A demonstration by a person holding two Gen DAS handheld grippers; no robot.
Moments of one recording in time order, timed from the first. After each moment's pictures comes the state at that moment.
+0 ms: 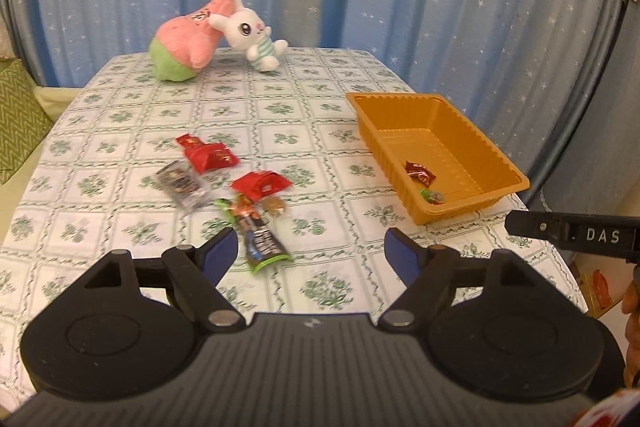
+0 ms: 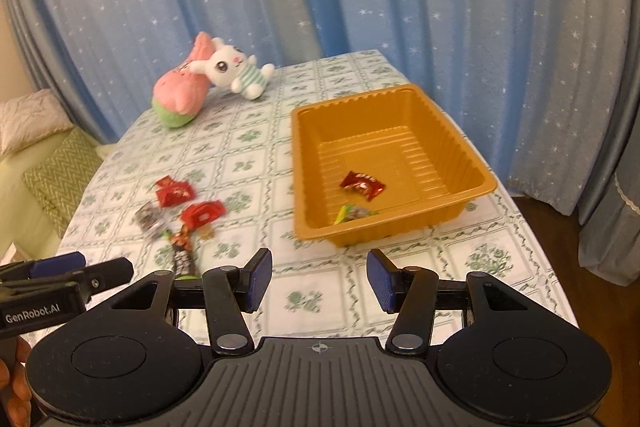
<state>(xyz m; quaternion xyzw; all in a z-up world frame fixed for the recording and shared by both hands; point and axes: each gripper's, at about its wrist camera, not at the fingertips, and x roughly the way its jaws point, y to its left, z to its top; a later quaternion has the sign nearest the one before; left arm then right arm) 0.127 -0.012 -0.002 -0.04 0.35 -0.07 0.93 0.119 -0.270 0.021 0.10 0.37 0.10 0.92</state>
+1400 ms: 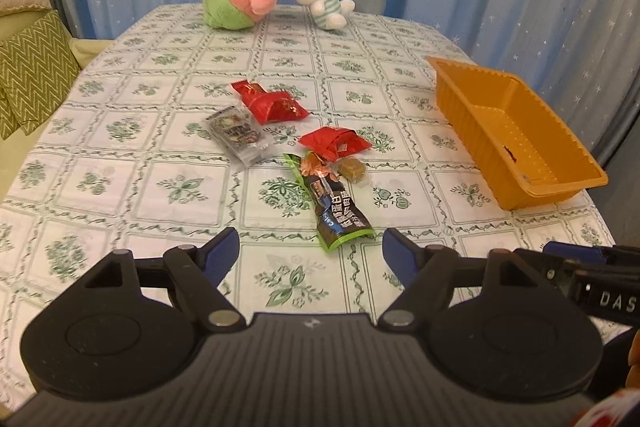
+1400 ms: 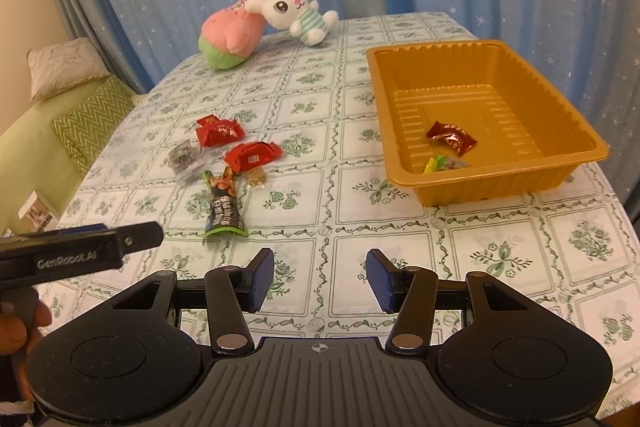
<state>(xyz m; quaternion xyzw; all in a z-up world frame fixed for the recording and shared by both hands) 0.167 0.030 -0.074 -0.06 0.39 0.00 0.92 0.145 -0.207 -0.049 0.07 0.40 0.17 0.90</state>
